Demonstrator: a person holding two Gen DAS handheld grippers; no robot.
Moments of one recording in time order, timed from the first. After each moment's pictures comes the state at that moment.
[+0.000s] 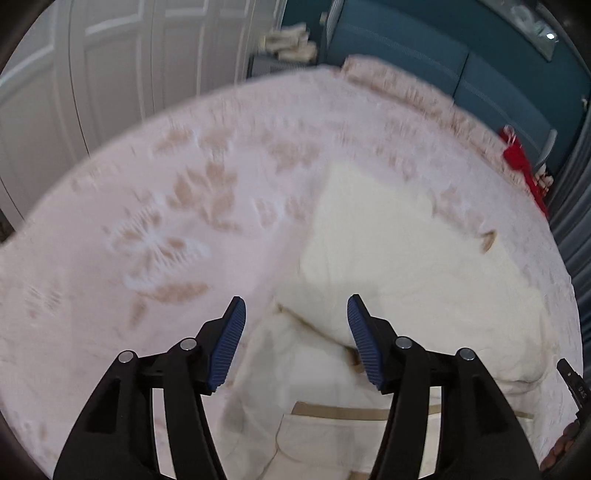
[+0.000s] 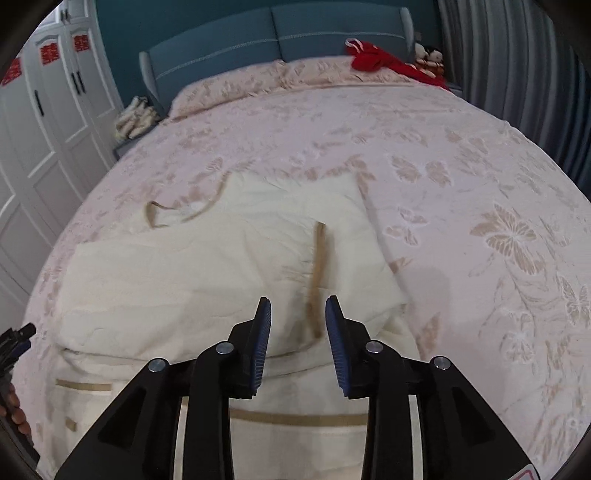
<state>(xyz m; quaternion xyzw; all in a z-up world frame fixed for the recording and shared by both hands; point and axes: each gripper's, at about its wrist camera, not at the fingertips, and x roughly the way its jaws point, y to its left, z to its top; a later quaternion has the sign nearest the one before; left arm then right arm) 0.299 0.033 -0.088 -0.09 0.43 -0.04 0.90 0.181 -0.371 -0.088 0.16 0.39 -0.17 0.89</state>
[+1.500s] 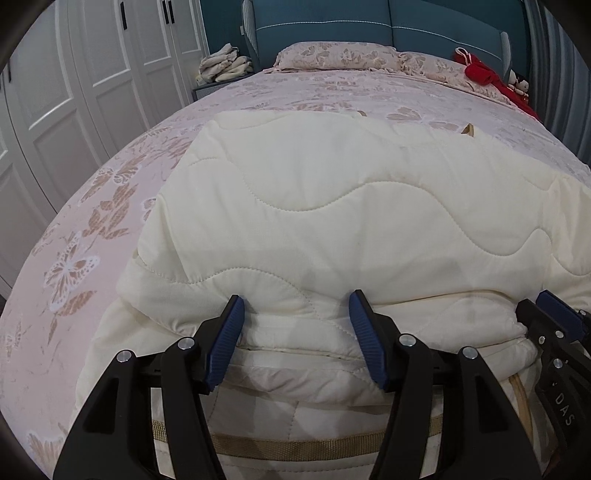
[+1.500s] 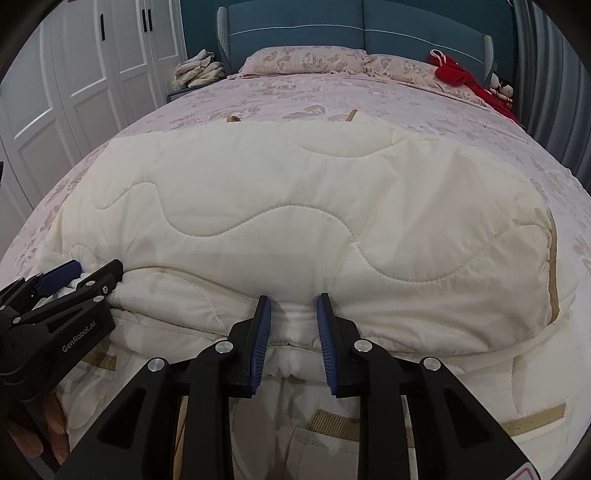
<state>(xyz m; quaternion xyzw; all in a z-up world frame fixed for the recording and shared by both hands) 0.294 -0.106 -0.176 0.09 0.40 -0.07 0.91 0.244 -0.259 -0.187 0.06 0.41 -0.10 0.90</state>
